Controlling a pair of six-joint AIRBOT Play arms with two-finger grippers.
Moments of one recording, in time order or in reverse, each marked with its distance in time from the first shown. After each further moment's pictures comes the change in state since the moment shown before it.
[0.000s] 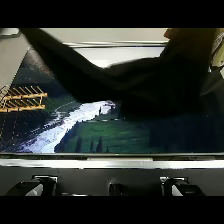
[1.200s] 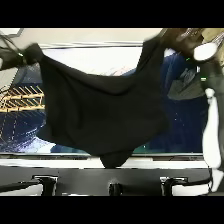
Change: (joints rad) left arm 0.000 -0.408 -0.100 0.360 0.102 -0.235; right arm 0.077 -0.747 0.026 0.071 -0.245 0.075
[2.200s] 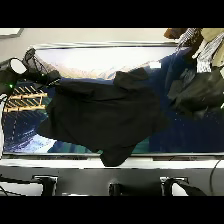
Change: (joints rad) left arm 0.000 -0.154 0.001 -0.021 -0.304 -0.001; right arm -0.283 0.502 -0.666 -0.256 0.850 0.079
